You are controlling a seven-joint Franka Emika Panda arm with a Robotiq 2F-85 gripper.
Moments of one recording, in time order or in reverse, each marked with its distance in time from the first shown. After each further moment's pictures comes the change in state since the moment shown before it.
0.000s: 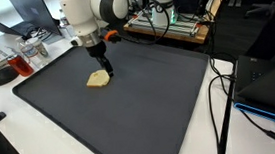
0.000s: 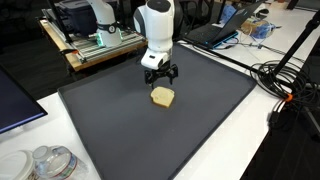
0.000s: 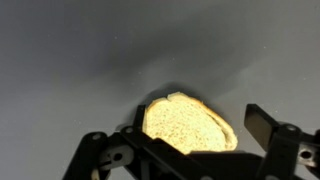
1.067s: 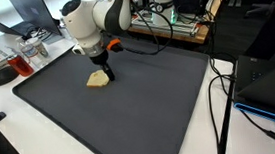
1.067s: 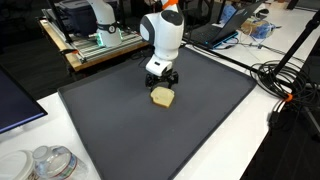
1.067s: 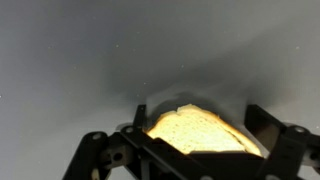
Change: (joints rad) arm 0.063 0.095 -0.050 0.089 -0.122 -0.077 0.190
